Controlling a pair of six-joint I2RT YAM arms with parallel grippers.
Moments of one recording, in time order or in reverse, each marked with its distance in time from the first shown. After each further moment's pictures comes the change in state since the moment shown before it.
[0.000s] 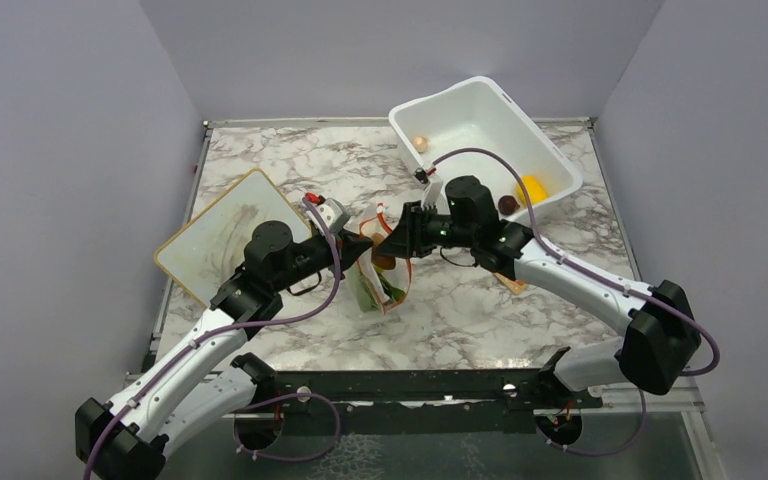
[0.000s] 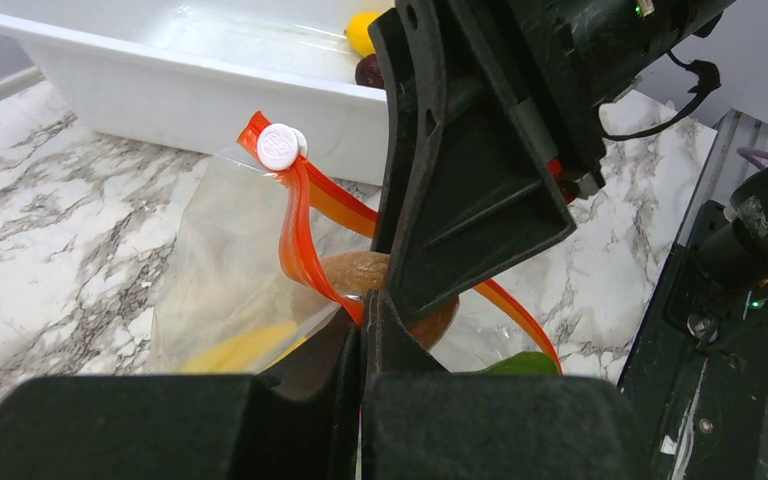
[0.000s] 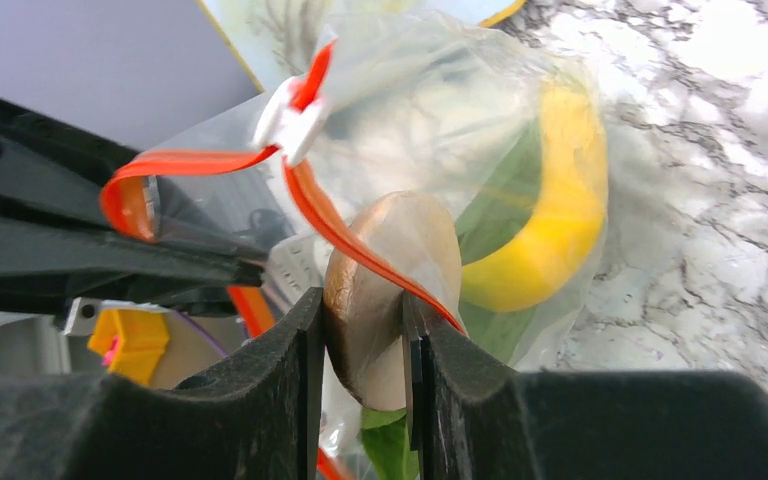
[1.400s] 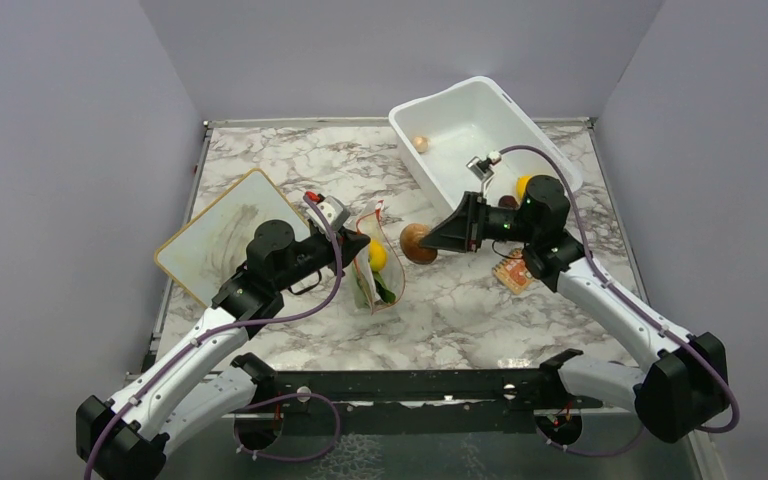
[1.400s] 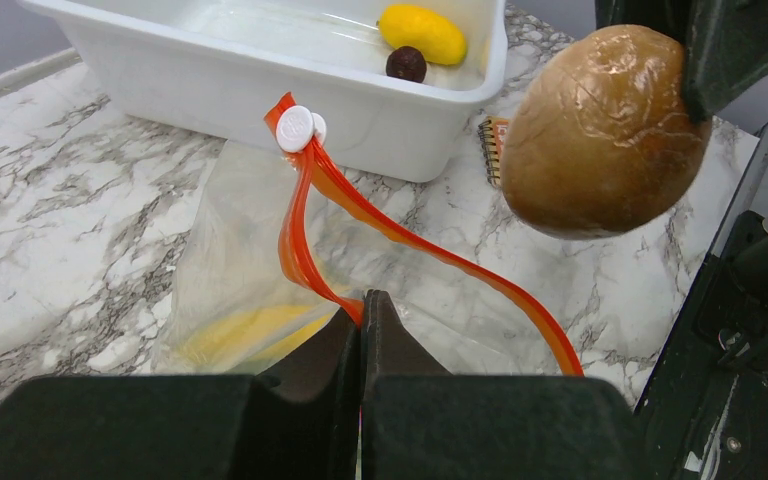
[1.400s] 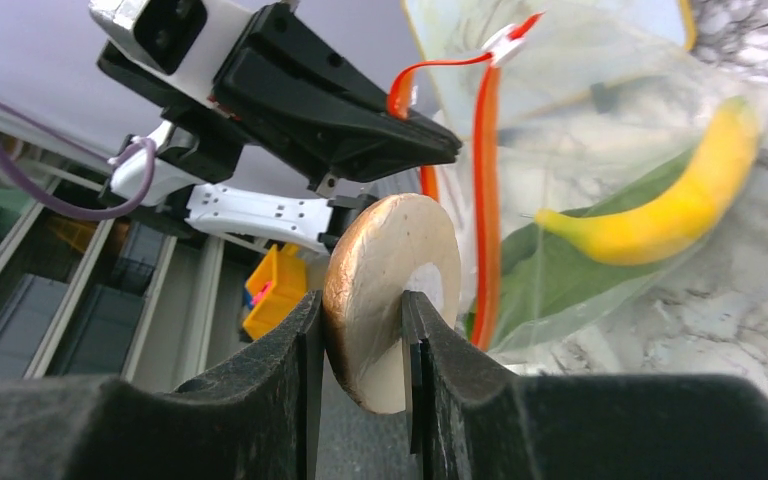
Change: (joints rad) left arm 0.000 0.011 0.000 -0.008 -0.060 0.004; right arm -0.309 -0.234 -0.198 0.288 -0.518 0.192
